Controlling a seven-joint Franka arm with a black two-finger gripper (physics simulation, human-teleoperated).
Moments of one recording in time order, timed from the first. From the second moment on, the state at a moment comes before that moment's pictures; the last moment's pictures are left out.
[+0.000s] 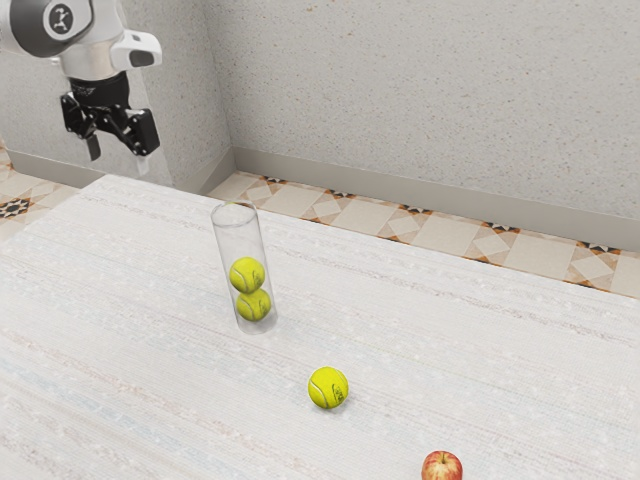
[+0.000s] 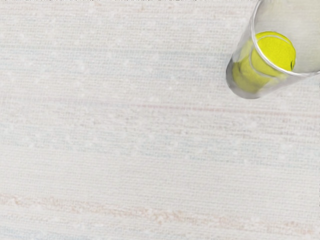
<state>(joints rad) -0.07 -0.11 0.16 -1.68 0.15 1.59 0.02</state>
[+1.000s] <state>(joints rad) -0.29 0.10 -0.07 -2.10 0.02 2.07 -0.29</state>
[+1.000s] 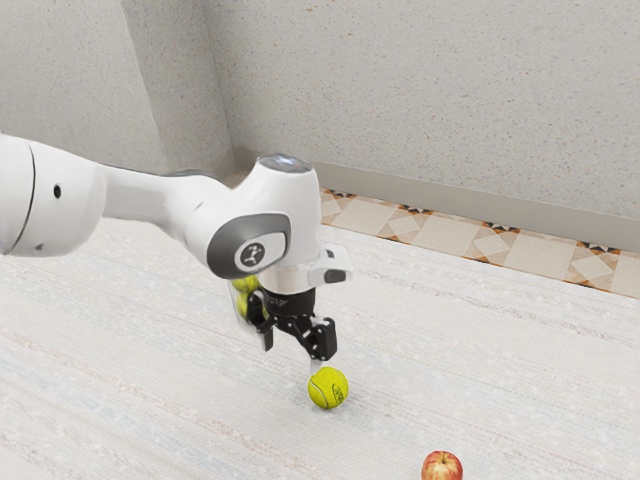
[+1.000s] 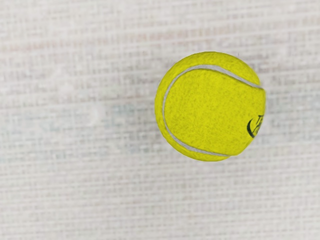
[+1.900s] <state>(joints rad) -0.32 0.34 -0.07 -2.08 0.00 2.36 -0.40</state>
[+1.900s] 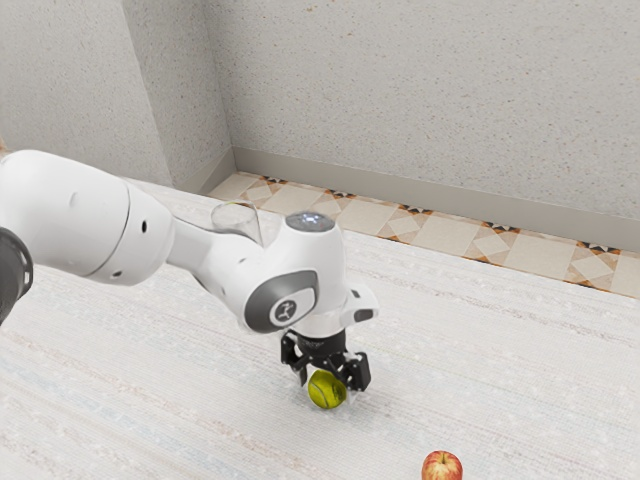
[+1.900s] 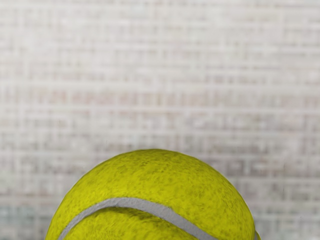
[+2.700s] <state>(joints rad) -0.32 0.27 -0.05 -1.98 0.04 2.31 -0.42</state>
